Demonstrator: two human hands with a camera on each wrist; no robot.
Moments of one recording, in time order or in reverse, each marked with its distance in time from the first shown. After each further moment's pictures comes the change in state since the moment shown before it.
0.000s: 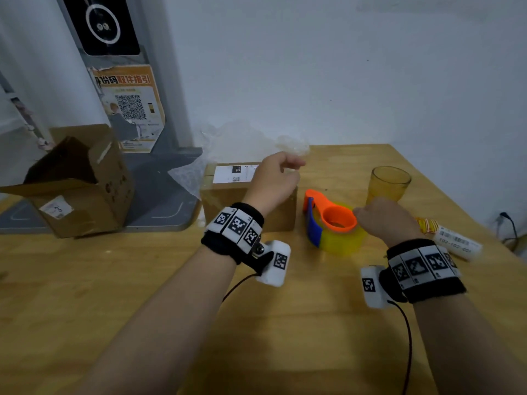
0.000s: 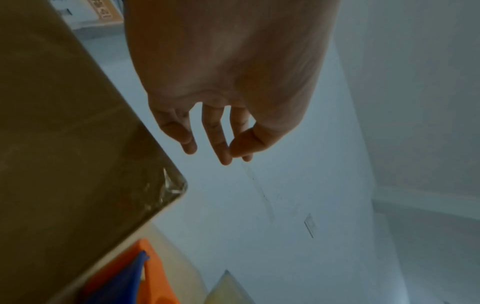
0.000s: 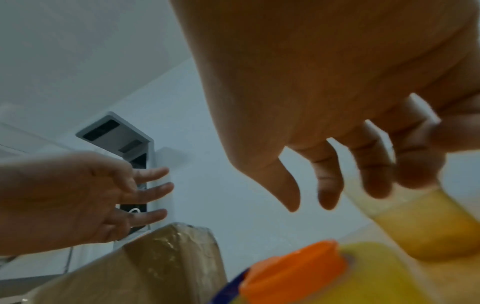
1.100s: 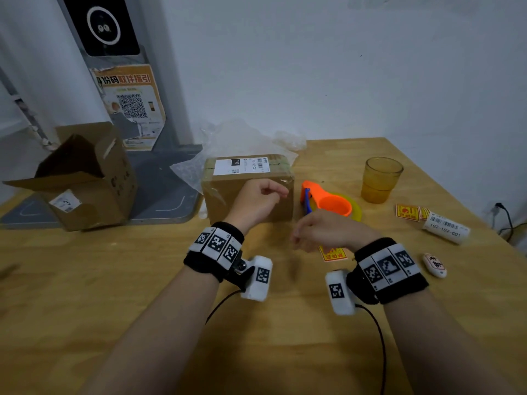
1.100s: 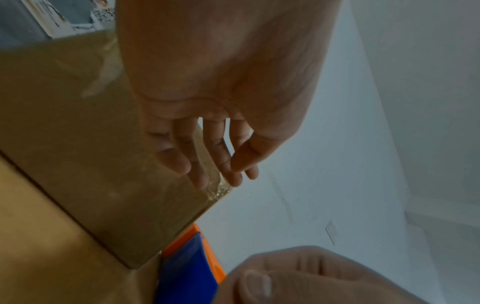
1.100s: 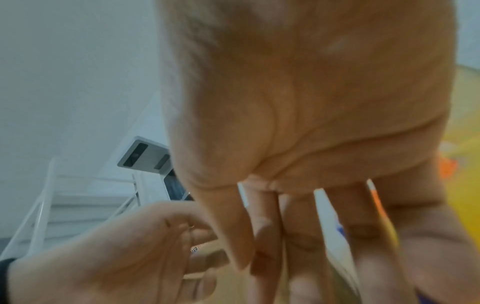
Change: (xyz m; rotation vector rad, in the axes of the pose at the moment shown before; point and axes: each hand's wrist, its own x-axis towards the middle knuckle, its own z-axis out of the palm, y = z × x) left_hand -0.051 -0.029 -0.015 -0.039 -0.057 -0.135; right_hand -0.072 -0.055 0.027 0.170 -0.535 -0.393
